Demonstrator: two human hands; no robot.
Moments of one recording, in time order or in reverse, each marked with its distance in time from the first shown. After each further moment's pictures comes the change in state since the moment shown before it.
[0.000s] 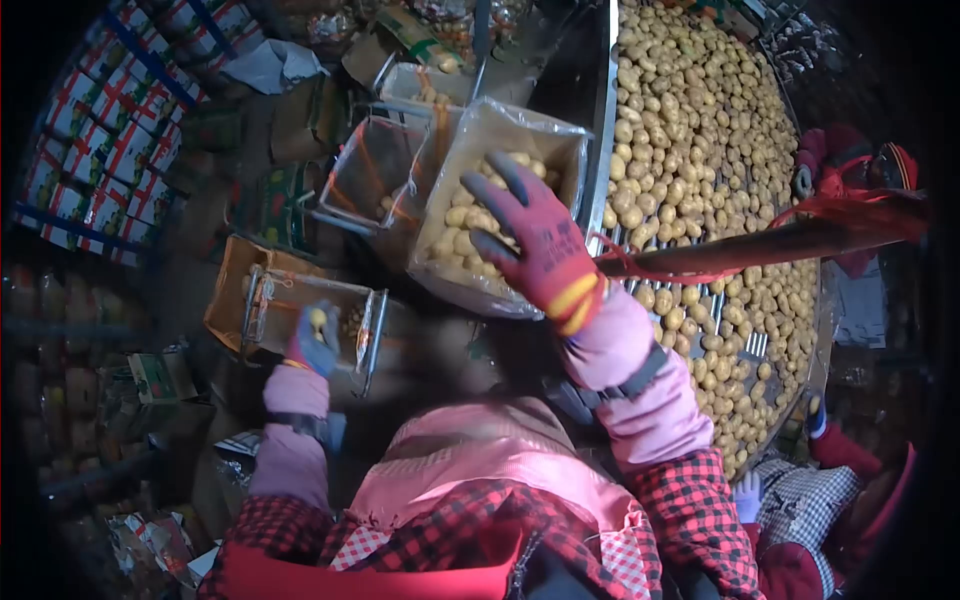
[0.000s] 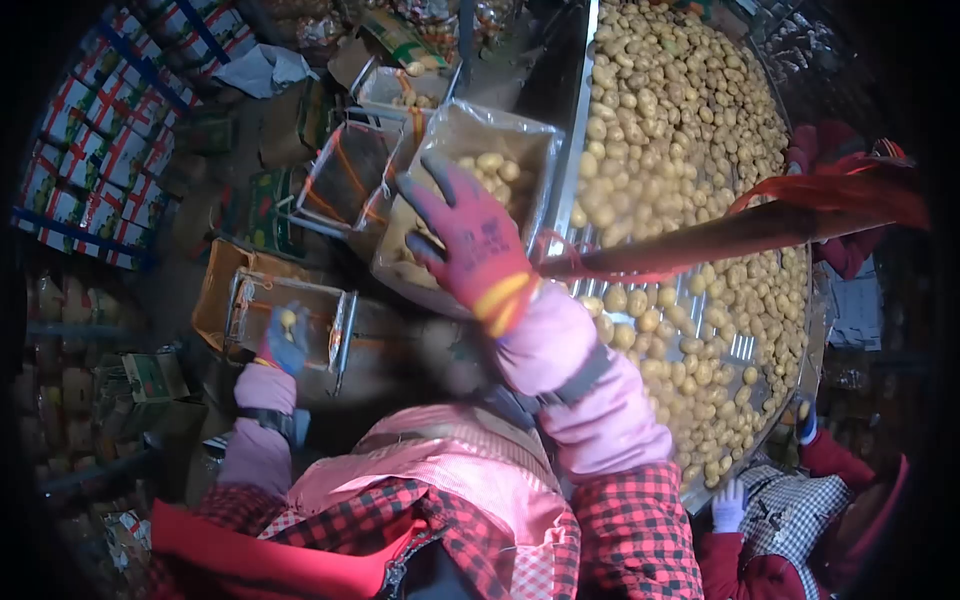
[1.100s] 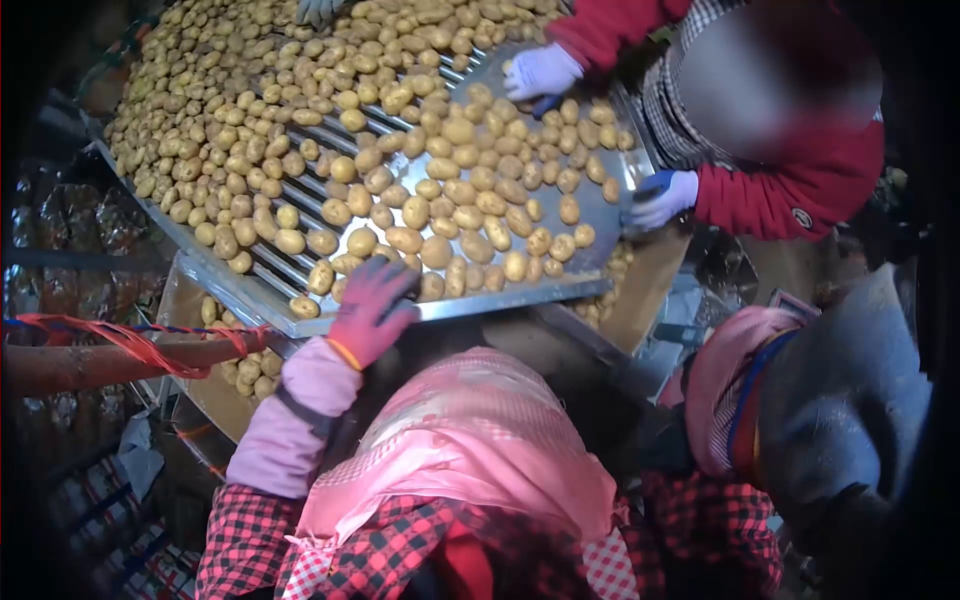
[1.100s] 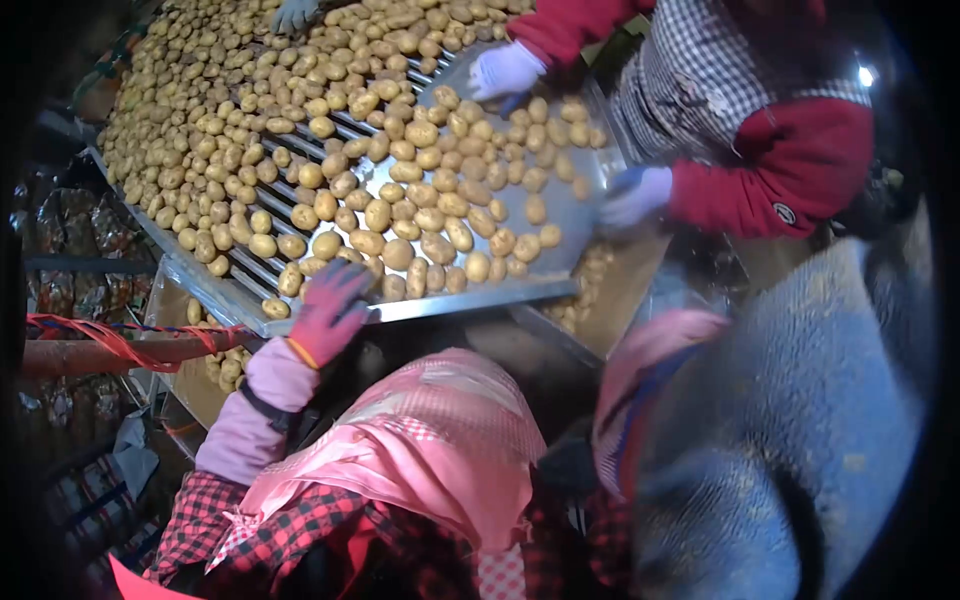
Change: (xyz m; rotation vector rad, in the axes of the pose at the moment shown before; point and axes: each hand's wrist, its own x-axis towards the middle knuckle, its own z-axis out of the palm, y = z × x) left_hand -0.083 -0.402 0.322 1.673 -2.229 0.702; right_hand -0.534 -0.216 -0.264 -0.817 0.992 1.397
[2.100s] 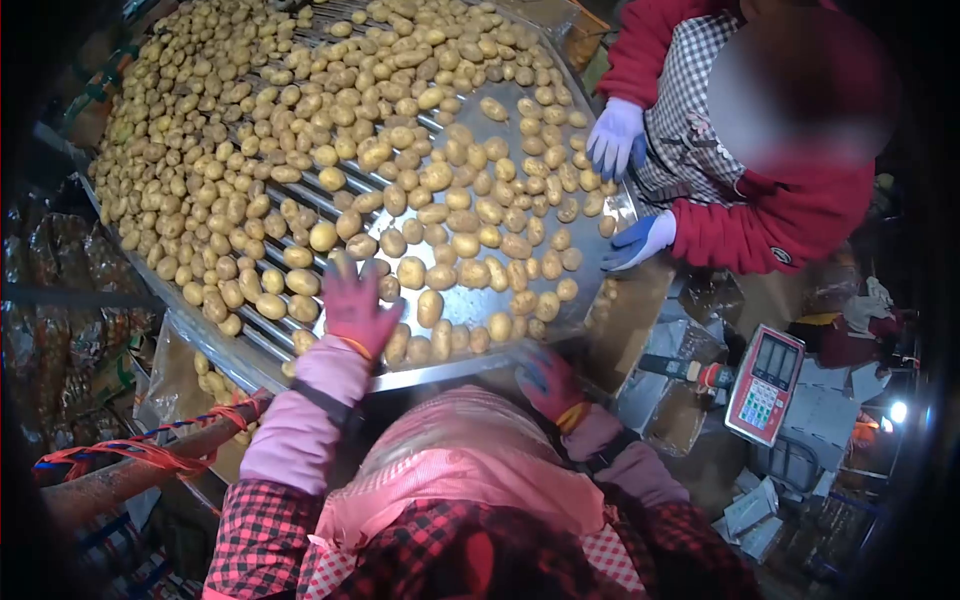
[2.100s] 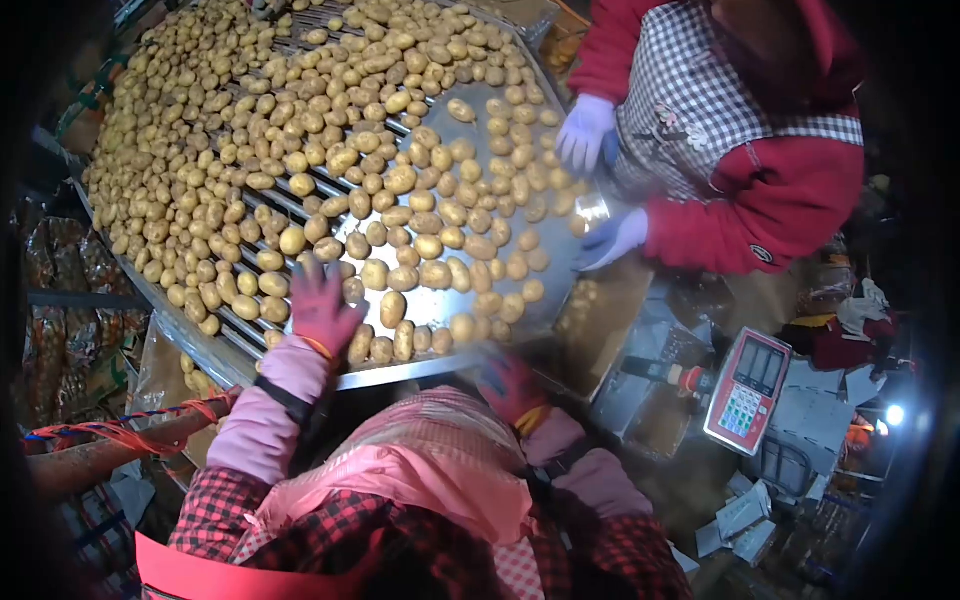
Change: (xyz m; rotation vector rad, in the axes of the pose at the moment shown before) left_hand 0.095 -0.034 0.020 0.470 0.073 -0.279; right_hand -0.179 0.018 0.221 0.162 -0.577 -0.074
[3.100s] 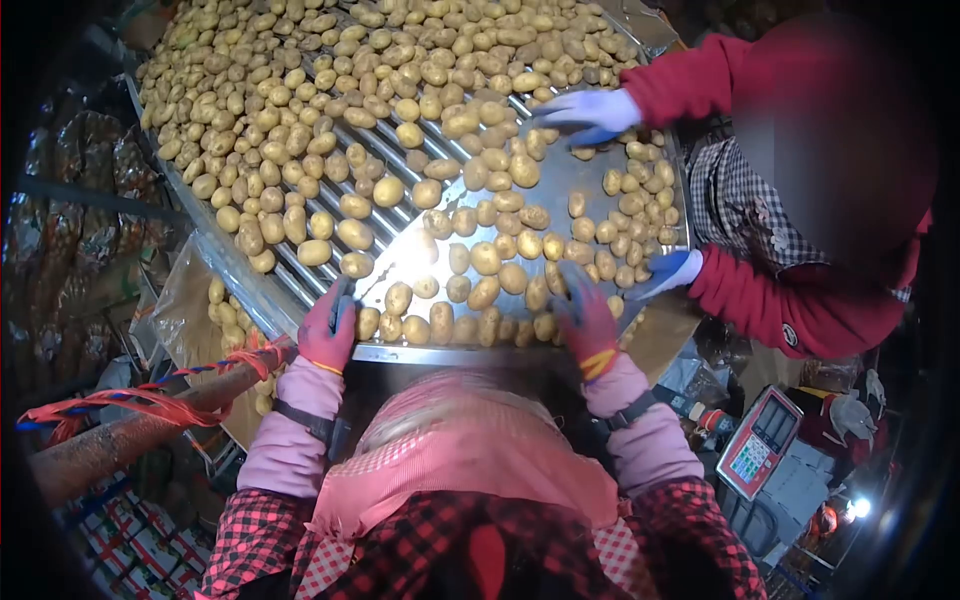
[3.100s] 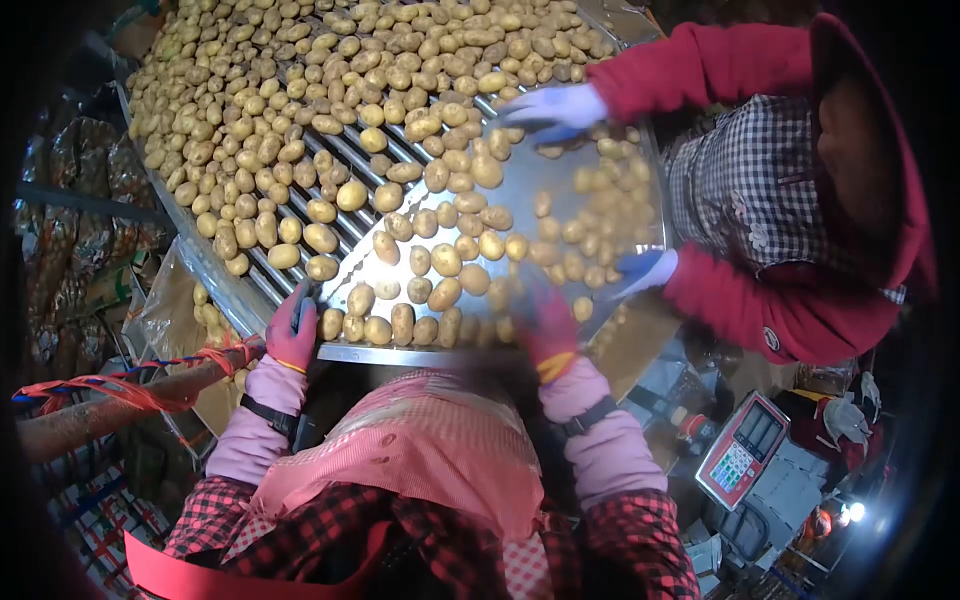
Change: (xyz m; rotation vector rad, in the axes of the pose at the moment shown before) left_hand -0.107 -0.085 -0.021 -0.603 0.255 -0.409; right_hand 0.140 -0.002 -0.004 -0.142 0.037 -0.165
